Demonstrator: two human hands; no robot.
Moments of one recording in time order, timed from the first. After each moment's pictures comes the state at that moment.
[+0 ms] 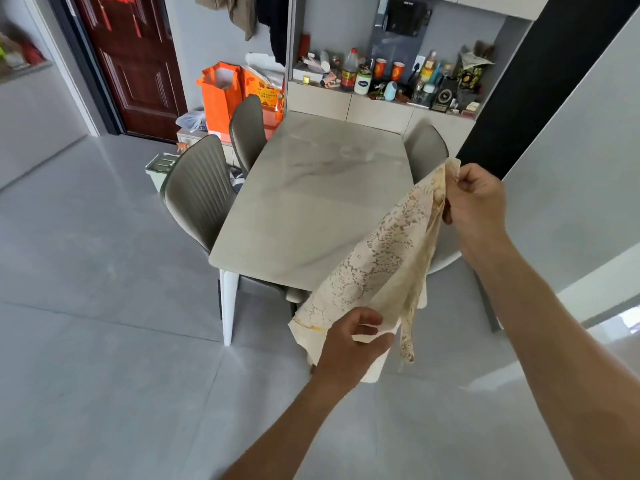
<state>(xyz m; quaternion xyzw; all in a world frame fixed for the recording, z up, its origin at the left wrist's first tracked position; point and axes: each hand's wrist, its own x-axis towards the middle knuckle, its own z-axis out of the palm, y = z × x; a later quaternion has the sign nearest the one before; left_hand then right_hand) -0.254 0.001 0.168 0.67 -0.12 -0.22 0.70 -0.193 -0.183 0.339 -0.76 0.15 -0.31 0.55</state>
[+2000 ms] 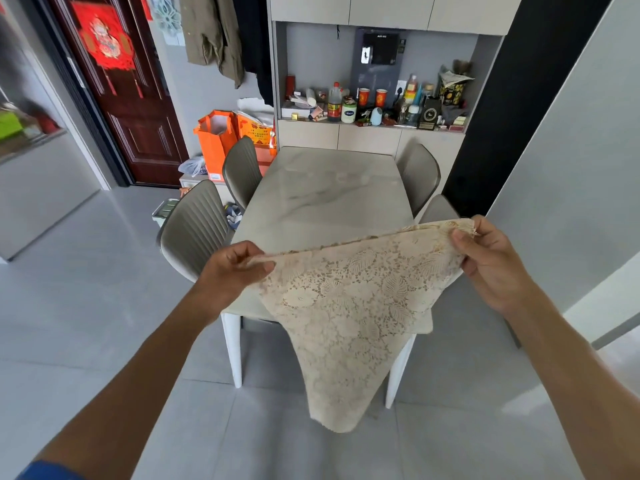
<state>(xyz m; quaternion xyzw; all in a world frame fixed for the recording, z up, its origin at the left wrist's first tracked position) -0.085 0.092 0.265 0.73 -0.20 -0.11 0.64 -0.228 -0.276 0.303 -0.65 0.06 -0.18 0.74</state>
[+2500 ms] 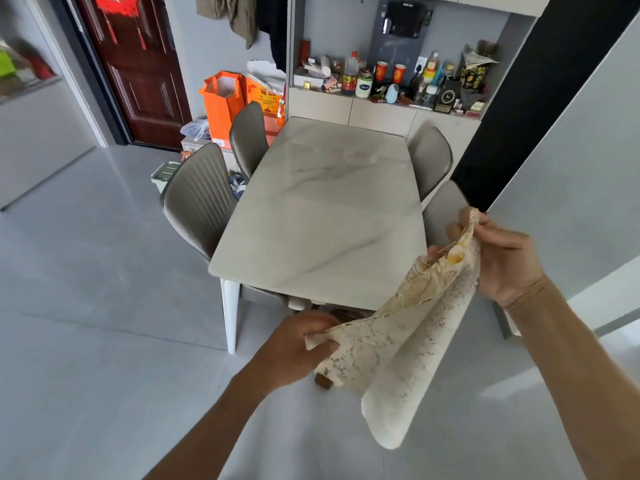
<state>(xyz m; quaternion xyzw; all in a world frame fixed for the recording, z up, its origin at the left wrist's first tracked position) -0.196 0.063 0.165 0.78 -0.31 -0.17 0.52 -0.226 -0.247 0.302 -0.44 -0.07 0.08 0.89</state>
